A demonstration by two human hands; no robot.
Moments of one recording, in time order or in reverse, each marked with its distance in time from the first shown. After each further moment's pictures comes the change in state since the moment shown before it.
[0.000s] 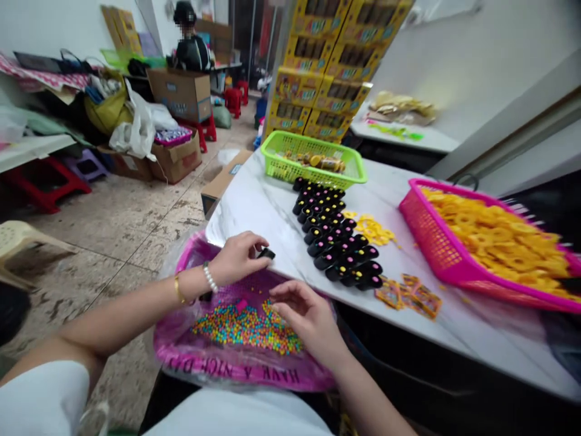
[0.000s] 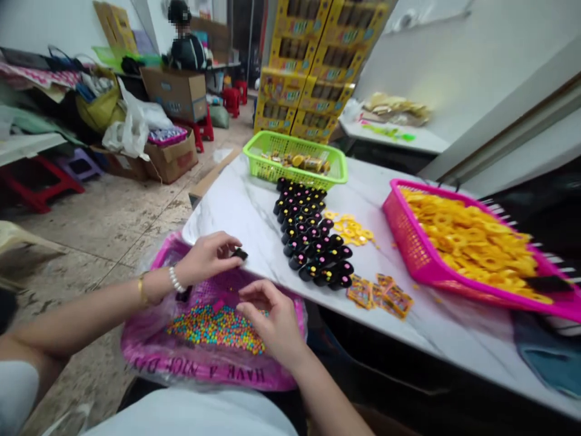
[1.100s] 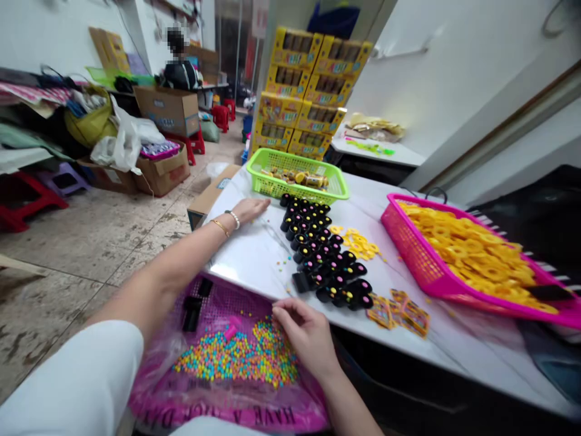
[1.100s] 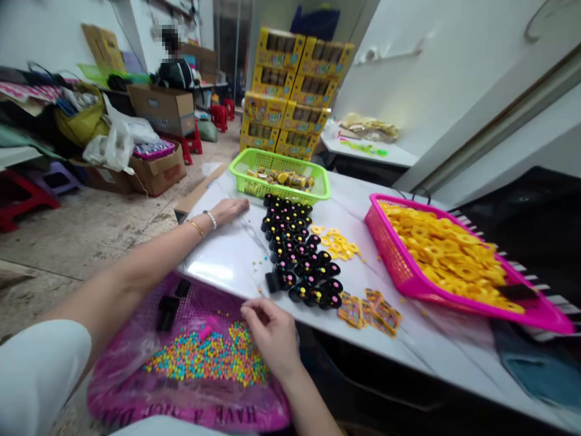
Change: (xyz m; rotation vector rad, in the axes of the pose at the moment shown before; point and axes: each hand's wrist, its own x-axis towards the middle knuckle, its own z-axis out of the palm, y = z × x) left_hand 0.191 -0.078 0.013 0.003 -0.136 -0.020; right_hand 0.019 0.021 -0.014 -0.185 0.176 0.058
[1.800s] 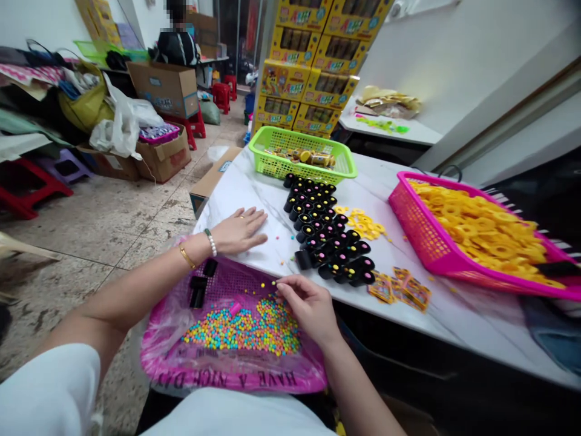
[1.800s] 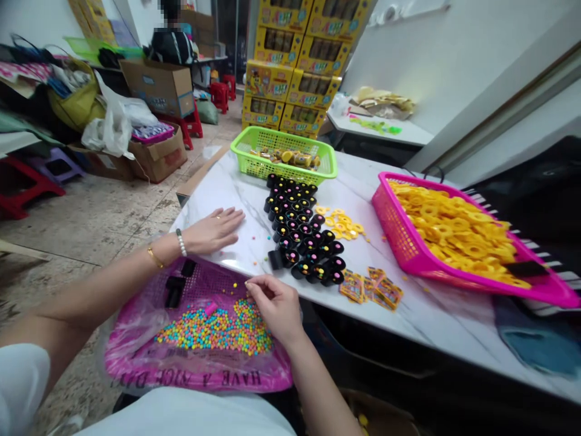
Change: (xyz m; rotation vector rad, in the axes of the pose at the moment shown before) left_hand -0.125 0.023 0.005 0.172 -0.163 0.178; right_hand 0.001 0.005 -0.001 0.100 0.015 -0.005
